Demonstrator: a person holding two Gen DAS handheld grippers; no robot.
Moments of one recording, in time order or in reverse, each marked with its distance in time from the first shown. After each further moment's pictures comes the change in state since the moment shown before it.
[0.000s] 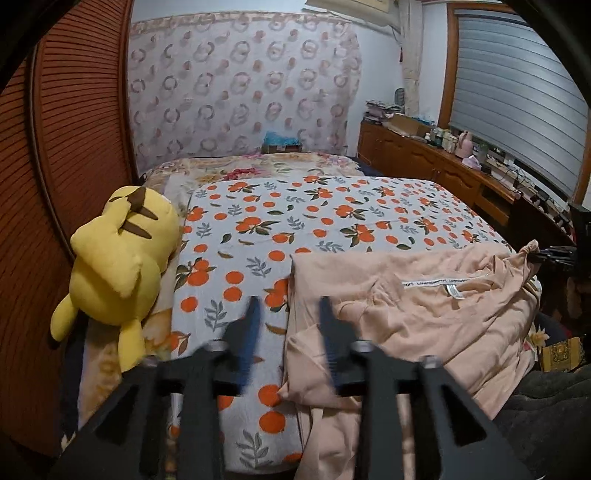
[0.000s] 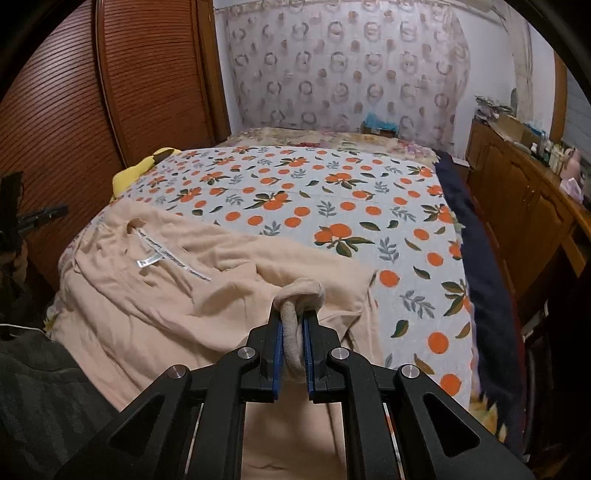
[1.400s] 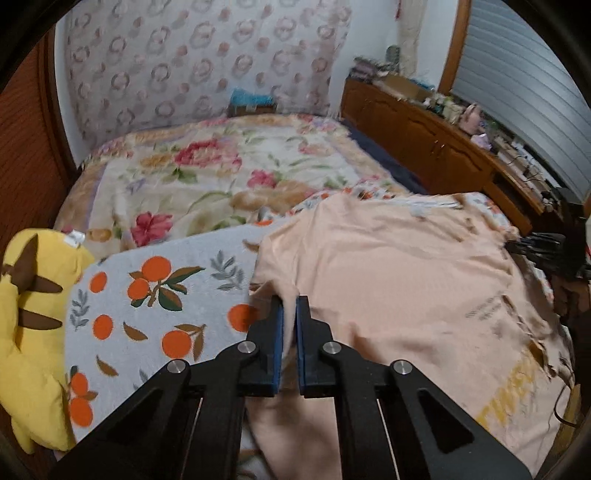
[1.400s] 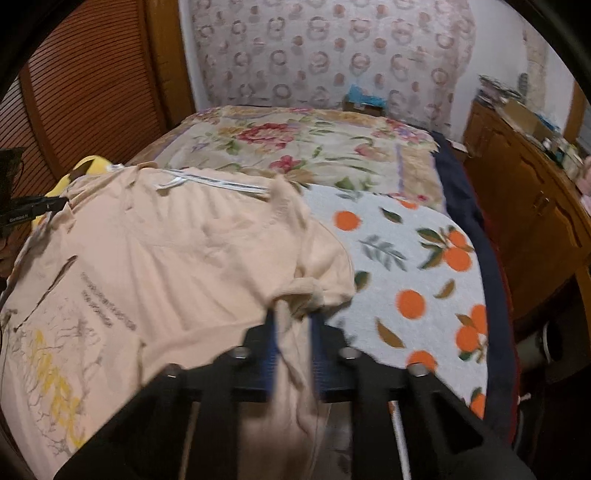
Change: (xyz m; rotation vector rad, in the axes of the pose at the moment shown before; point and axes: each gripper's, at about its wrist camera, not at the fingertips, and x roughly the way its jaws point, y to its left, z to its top) left arm 0.252 0.005 0.166 0.037 0.185 -0.117; right arm 0.210 -0.059 0.173 0.001 0.114 -0.053
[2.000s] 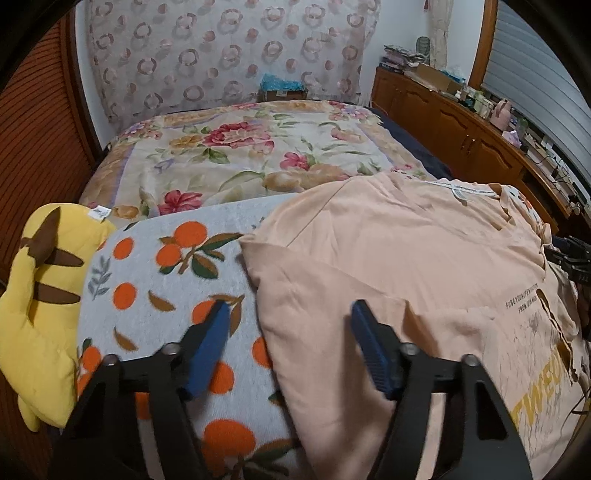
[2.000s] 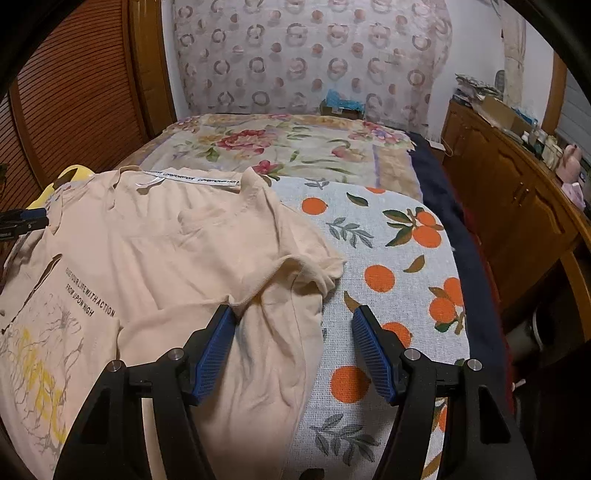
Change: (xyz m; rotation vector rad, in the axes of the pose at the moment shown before) left arm 0.032 0.022 -0.011 -0.060 0.080 0.110; right arm -0.010 -0.006 -0.019 0.058 -0.025 -0.070
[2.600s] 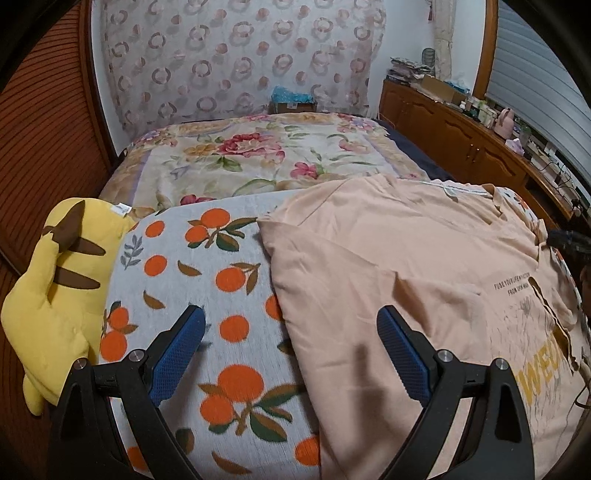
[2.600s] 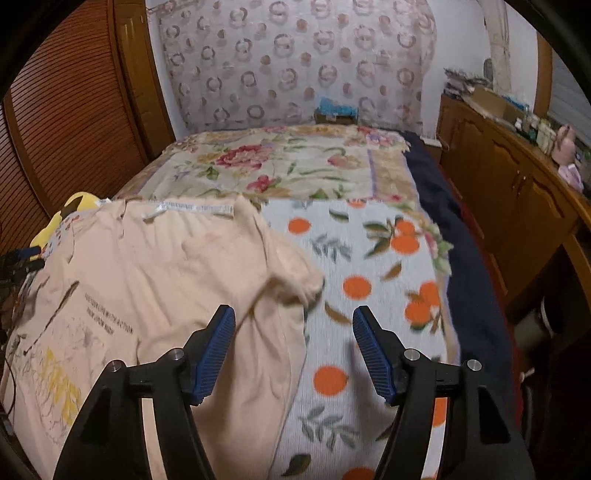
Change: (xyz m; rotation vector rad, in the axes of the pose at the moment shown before) left arm -0.033 0.001 -0.025 -0.013 -0.061 0.048; right arm -0.020 -0.014 -0.001 0.081 -0.023 0.040
